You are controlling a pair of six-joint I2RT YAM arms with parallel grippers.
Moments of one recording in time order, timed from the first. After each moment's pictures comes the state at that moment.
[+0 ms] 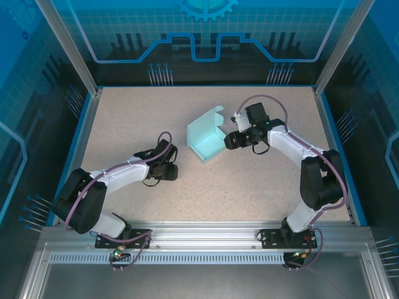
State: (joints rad) left arm -0.51 1.46 0.76 -0.50 -0.06 -0.47; right arm 0.32 1.67 1.18 -0.57 -0.33 0.03
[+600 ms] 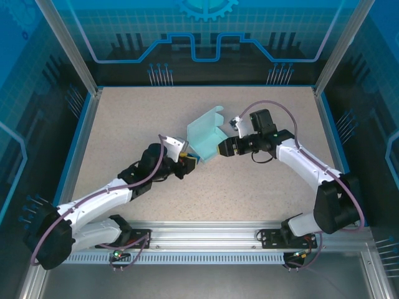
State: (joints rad) left arm -0.64 1.09 0.57 0.10 0.20 -0.26; right arm 0.37 1.43 1.05 -0.50 -0.67 0.23
